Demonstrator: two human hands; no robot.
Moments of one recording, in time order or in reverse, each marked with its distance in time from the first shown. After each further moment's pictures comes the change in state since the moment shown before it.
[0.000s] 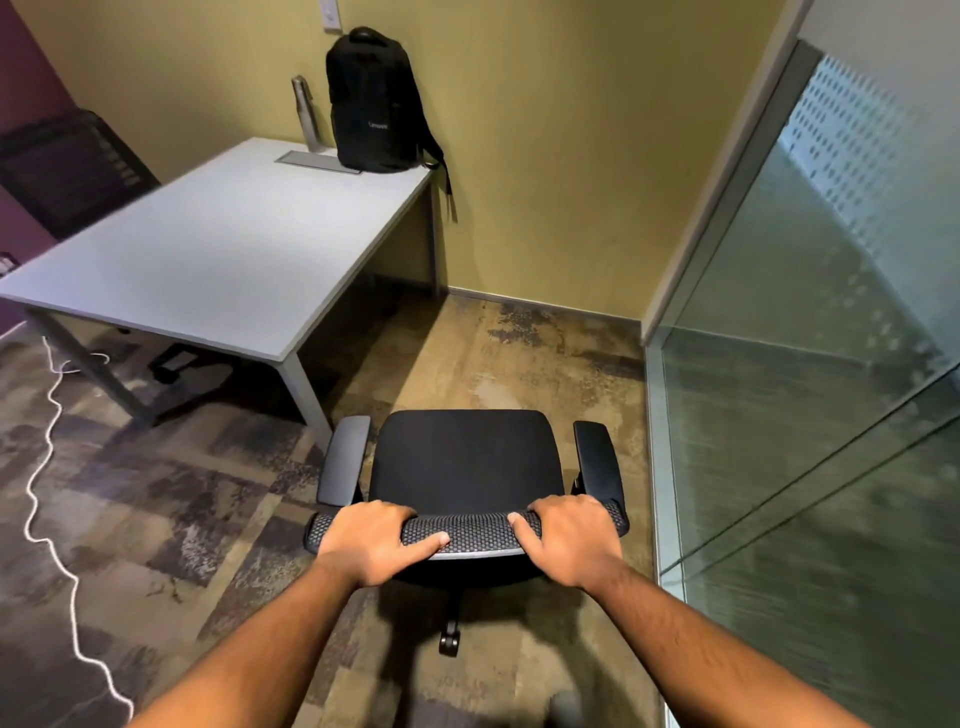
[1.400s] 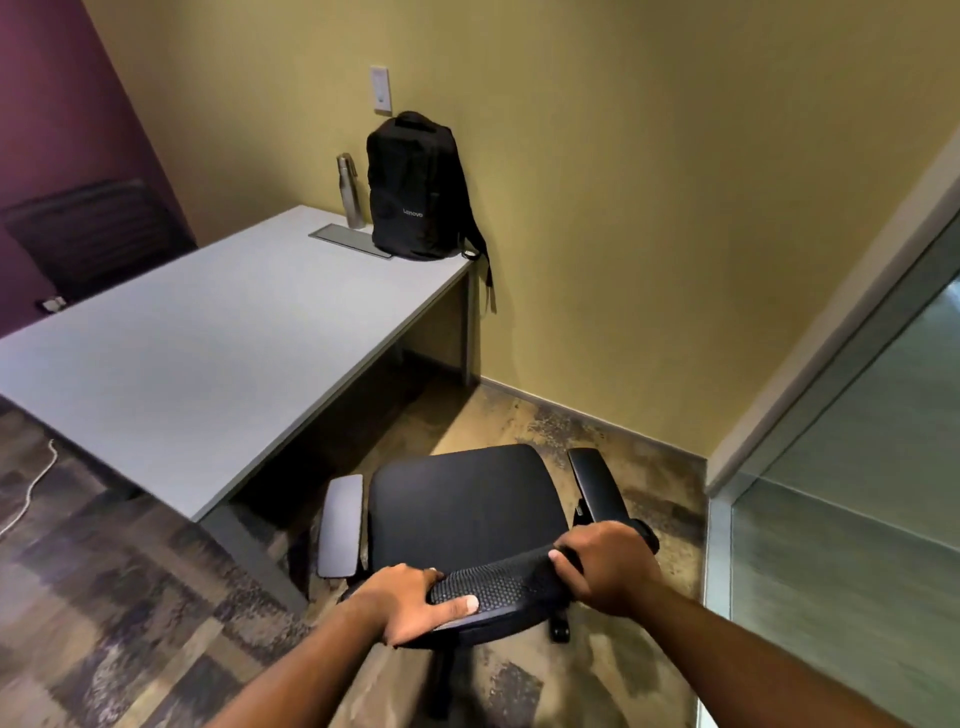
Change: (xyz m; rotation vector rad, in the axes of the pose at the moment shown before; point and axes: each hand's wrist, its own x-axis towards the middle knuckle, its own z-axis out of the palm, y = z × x) left_hand 0.424 0.007 -0.039 -0.227 -0.494 -0.307; right_hand 0.443 0.257 -0.025 0.052 0.052 -0.351
